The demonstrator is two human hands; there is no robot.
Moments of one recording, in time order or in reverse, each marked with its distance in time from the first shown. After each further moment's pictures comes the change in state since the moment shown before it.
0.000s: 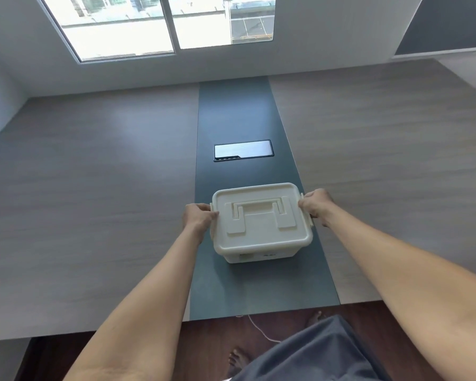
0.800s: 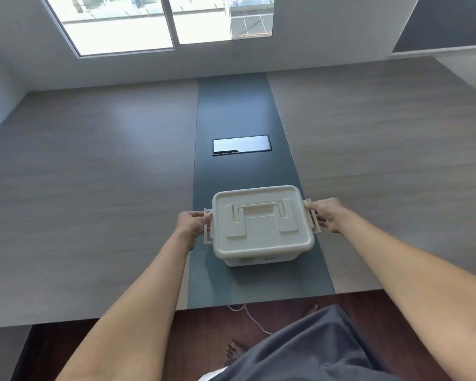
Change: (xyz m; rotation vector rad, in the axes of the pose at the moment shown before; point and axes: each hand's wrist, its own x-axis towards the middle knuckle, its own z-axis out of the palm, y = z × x) left_hand -0.019 -0.034 -0.010 -0.165 -0.084 -0.030; right_hand -0.016 0.042 -0.020 0.344 -0.118 0.214
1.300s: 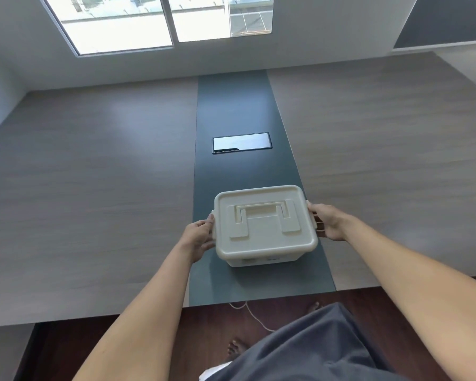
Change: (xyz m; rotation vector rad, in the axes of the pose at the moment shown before) left_hand -0.011 -0.027 0.005 -0.136 -0.123 -0.158; right_hand -0.025 0.011 0.000 -0.024 -0.242 0.077
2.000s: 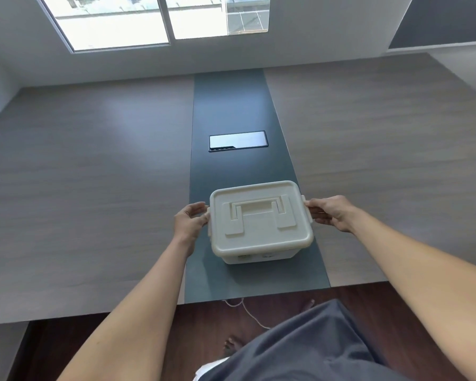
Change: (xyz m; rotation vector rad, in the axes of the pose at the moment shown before) left_hand 0.004 0.005 -0.005 0.022 0.097 0.370; right_hand 0.004 -0.005 -0.027 -0.001 0.139 -0.110
